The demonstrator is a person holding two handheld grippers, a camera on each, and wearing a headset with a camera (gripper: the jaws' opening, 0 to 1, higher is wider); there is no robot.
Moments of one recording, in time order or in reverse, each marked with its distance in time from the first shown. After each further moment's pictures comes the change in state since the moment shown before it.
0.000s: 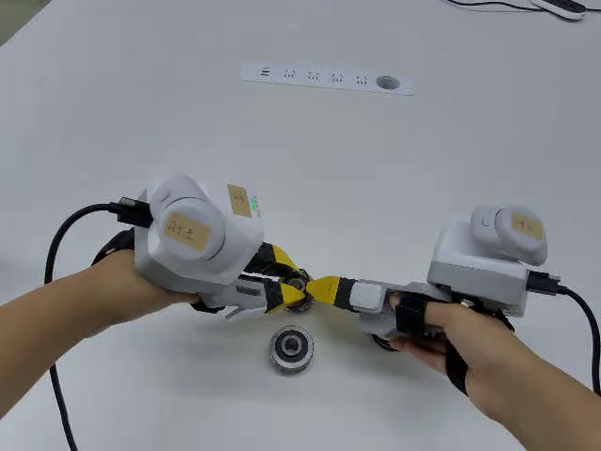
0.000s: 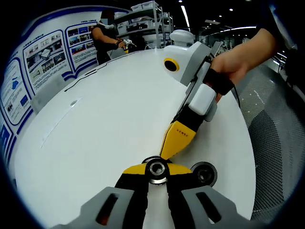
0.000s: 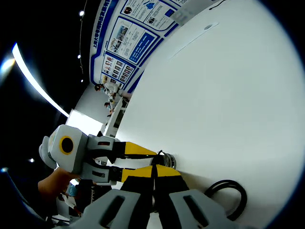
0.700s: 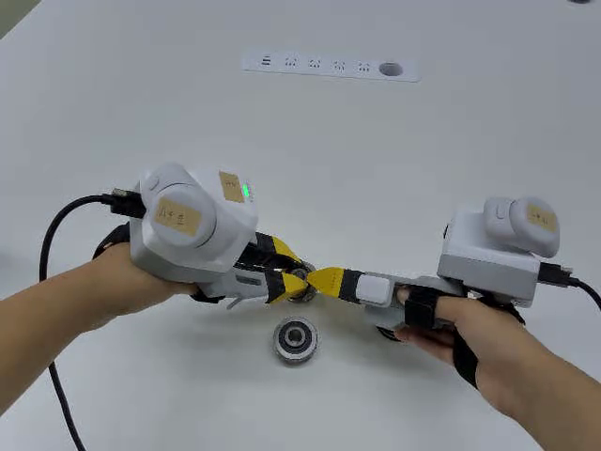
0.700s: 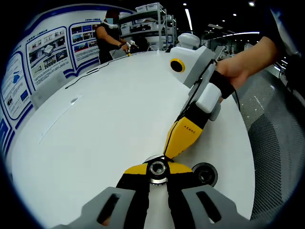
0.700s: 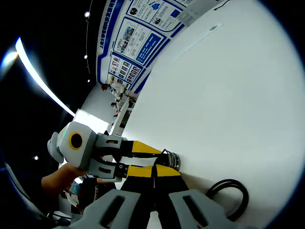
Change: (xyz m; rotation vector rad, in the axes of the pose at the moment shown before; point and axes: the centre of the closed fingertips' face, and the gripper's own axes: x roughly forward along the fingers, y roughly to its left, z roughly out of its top) left arm 0.001 0.000 0.000 -0.032 -0.017 -0.010; right arm -0.004 0.007 -0.002 -0.010 -0.010 0.054
